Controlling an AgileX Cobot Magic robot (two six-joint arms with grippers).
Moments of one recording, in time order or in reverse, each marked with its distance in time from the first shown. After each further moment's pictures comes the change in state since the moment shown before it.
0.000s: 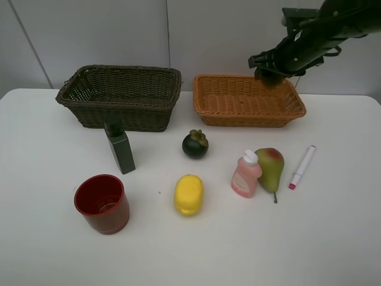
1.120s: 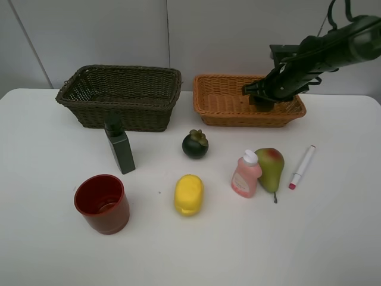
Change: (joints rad) left arm 0.000 0.000 0.000 0.000 0.000 0.000; right arm -0.012 0.166 -0.005 0.000 -0.088 0.000
